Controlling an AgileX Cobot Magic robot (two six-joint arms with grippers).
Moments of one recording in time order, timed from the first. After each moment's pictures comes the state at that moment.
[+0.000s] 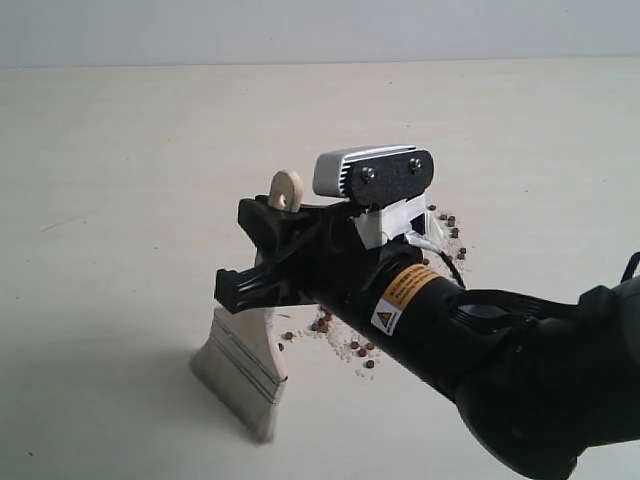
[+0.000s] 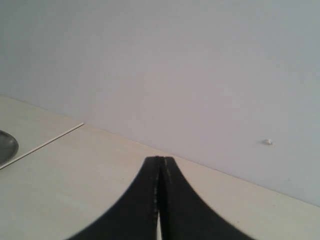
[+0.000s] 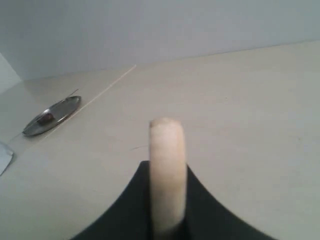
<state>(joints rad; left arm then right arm) 0.22 0.07 0.00 0.46 -0.03 -0.71 1.06 1.77 -0.48 0.32 -1.04 0.31</state>
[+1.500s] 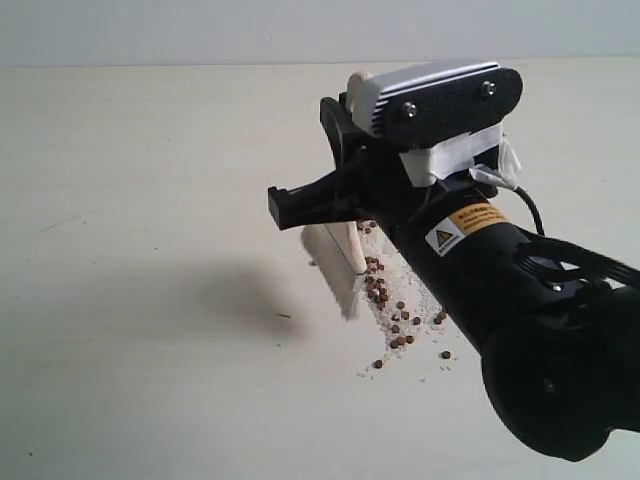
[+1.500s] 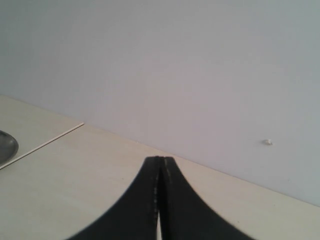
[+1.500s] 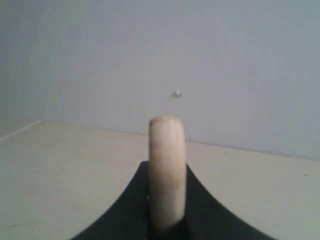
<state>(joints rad) 0.22 0.07 0.00 0.46 -0.03 -0.71 1.06 1.61 -0.50 0.69 -1.10 -0.27</state>
